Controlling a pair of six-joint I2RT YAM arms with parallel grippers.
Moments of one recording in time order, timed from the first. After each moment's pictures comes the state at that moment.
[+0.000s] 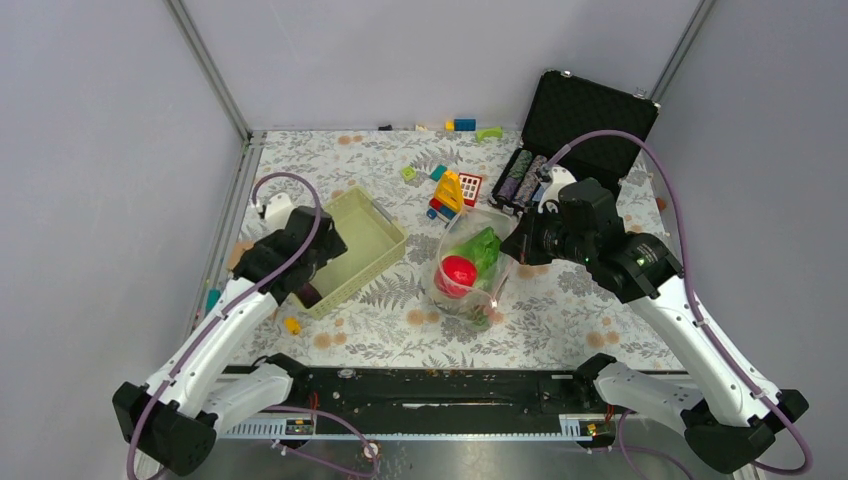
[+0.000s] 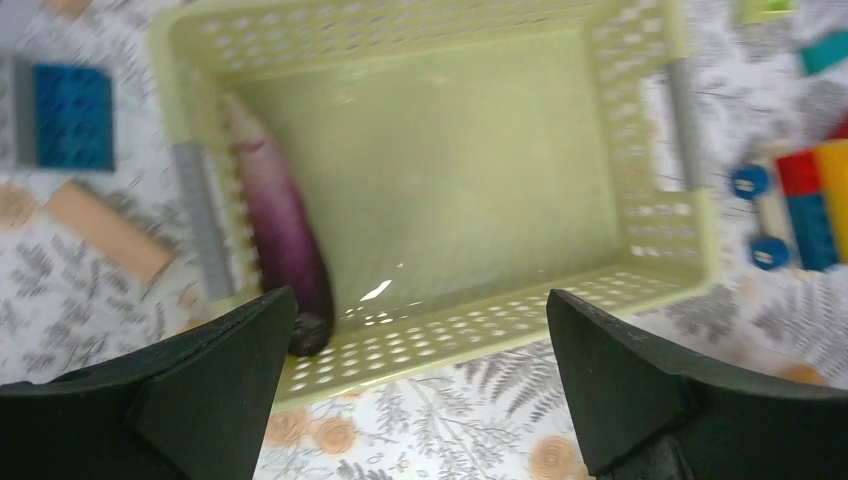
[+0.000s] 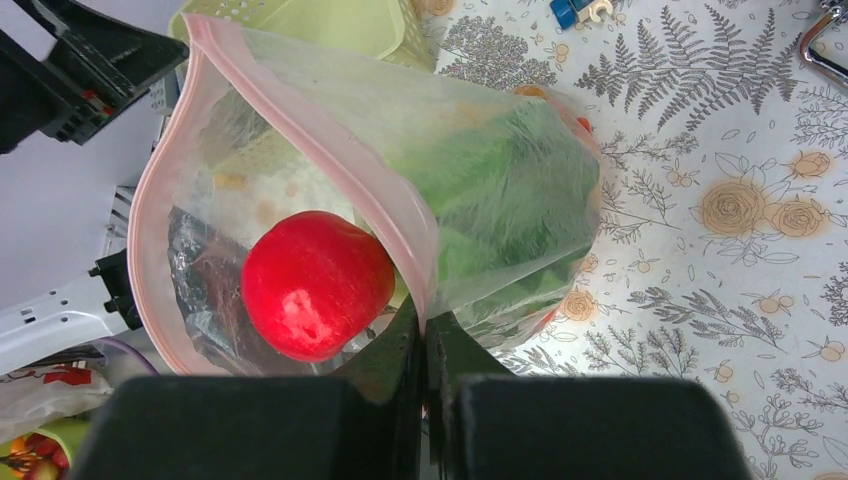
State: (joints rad) left arm -0.49 0.97 0.96 -0.83 -0.55 -0.83; right arm 0.60 0.99 1.23 -0.86 -0.12 0.51
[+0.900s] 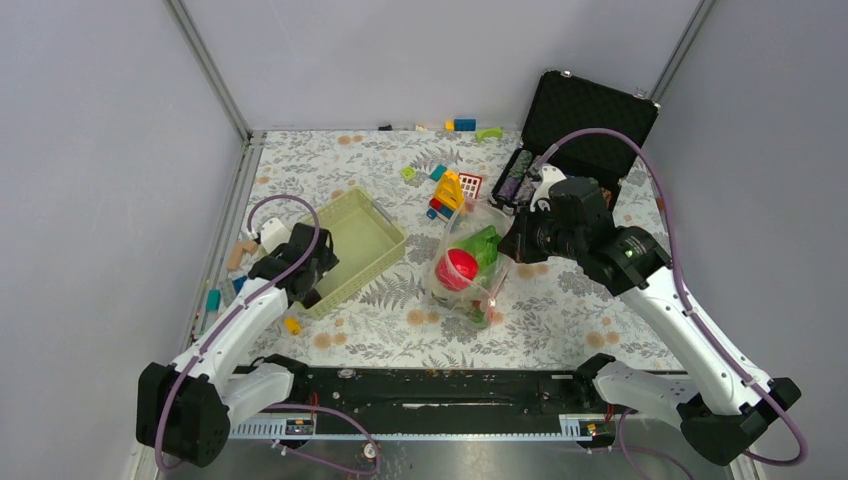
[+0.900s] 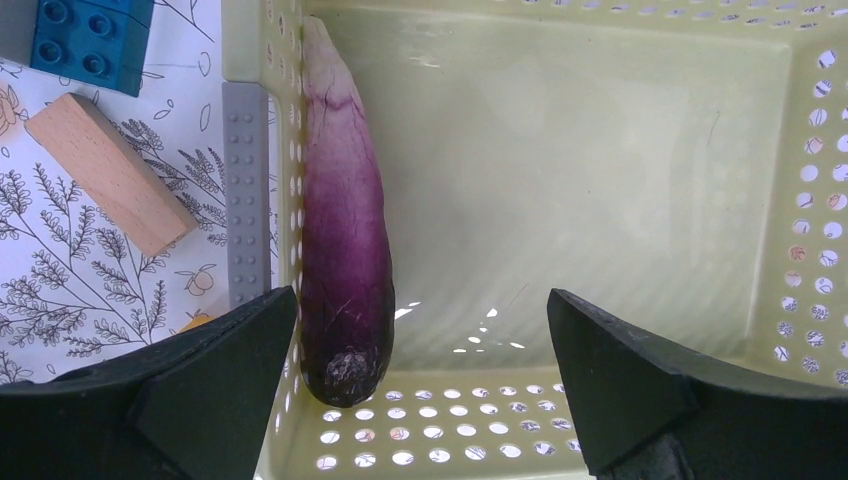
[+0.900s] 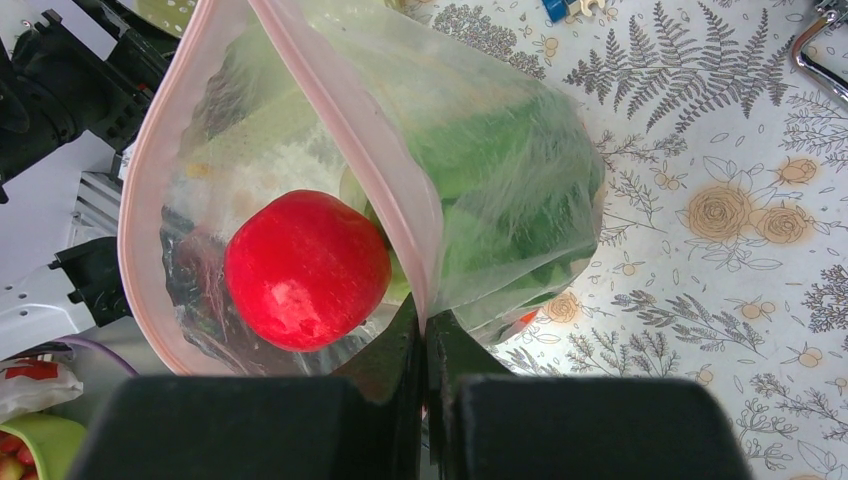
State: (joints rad) left arm -0.31 1.03 0.69 -0.69 -0.54 -0.97; right arm 0.60 1.04 1.23 -0.85 -0.12 0.46
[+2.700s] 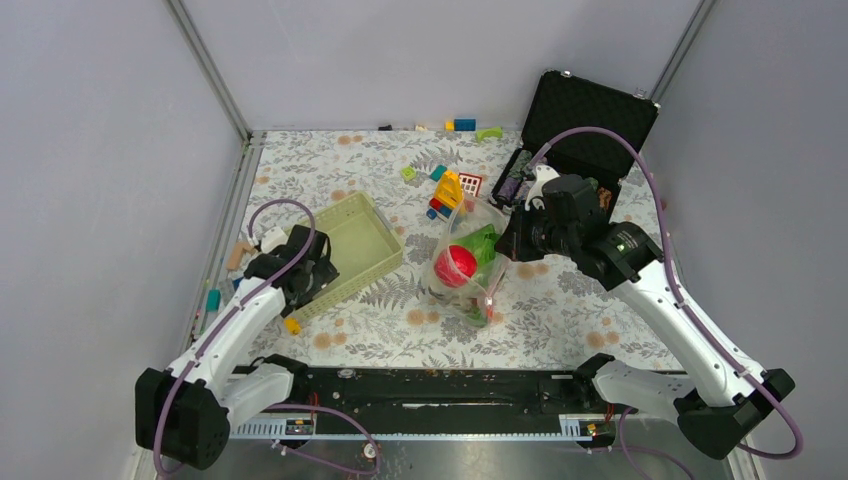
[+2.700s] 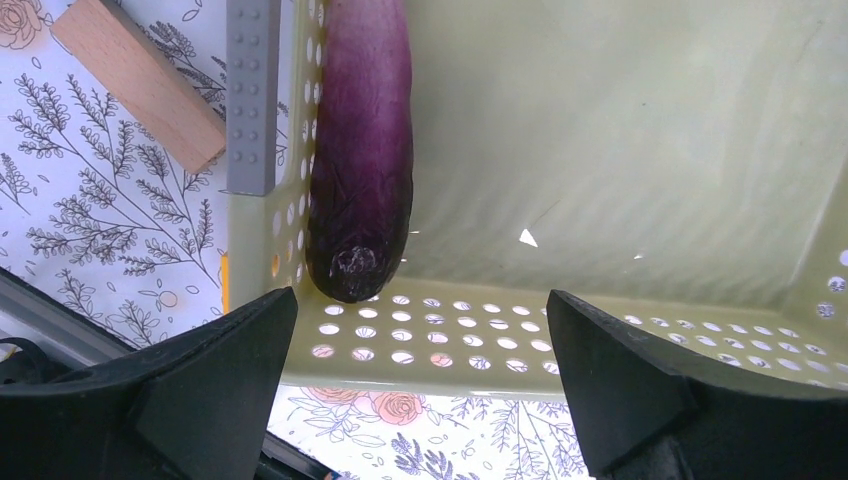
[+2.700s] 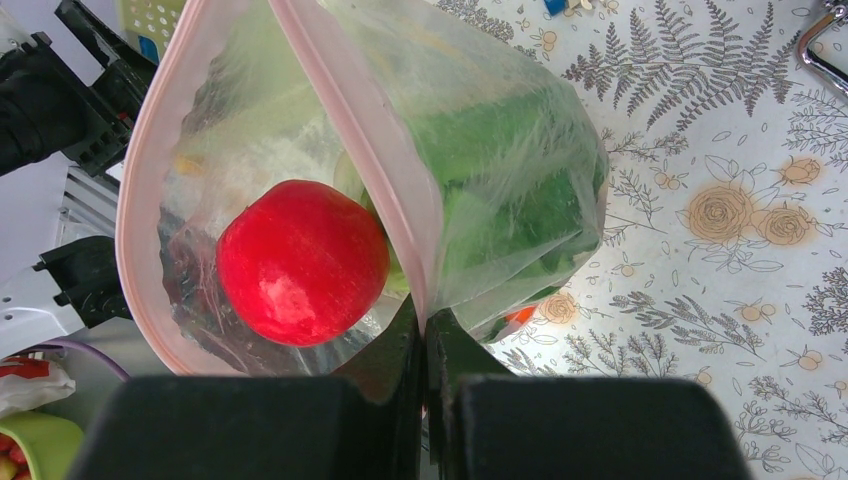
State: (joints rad) left arm -0.30 1.01 0.73 -0.89 -0.43 -0.97; right arm 0.60 1.07 1.23 -0.84 -0.13 0.46
